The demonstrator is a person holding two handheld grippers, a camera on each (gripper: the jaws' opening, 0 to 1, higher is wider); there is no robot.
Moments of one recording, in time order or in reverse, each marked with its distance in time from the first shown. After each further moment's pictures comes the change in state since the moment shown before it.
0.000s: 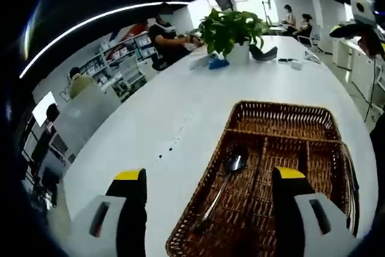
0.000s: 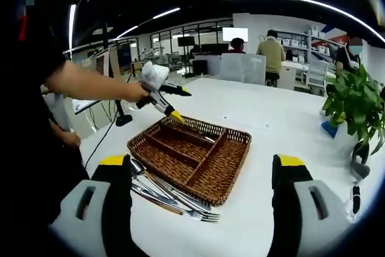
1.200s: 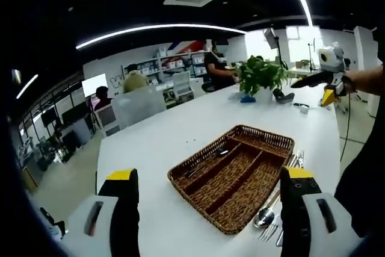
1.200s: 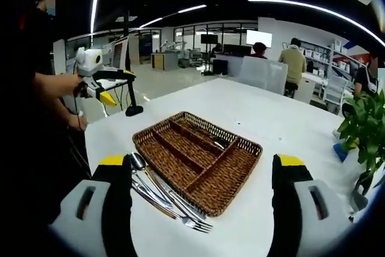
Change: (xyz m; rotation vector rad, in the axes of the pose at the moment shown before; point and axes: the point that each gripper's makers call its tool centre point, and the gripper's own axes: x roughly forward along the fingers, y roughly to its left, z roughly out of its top) left arm -0.203 -0.083 -0.021 -0.215 -0.162 0.280; right arm 0.020 0.005 0.006 -0.134 0.008 0.108
